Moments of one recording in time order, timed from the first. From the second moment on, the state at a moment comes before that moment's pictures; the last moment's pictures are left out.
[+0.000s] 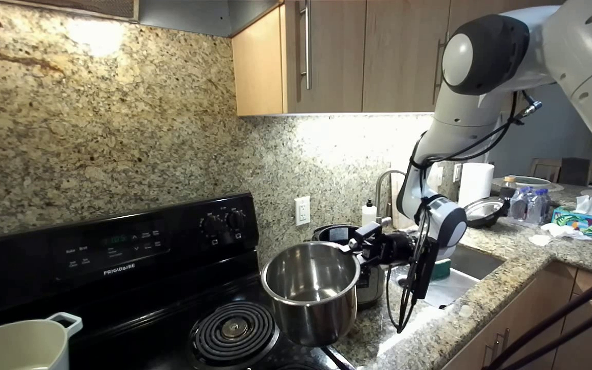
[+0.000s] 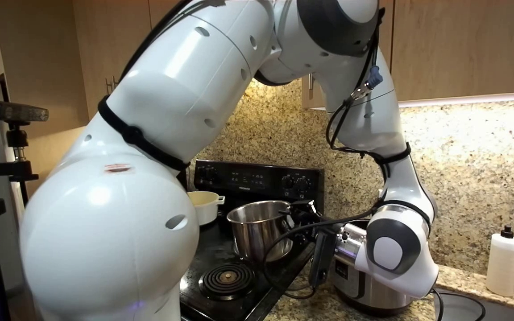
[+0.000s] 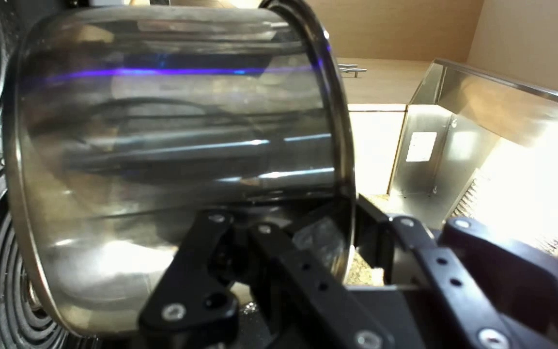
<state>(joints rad) -0.19 0.65 -0.20 -2.18 1.29 1.15 -1.32</state>
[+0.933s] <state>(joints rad) -0.15 0.79 -0.13 -2.13 1.24 1.15 -1.34</state>
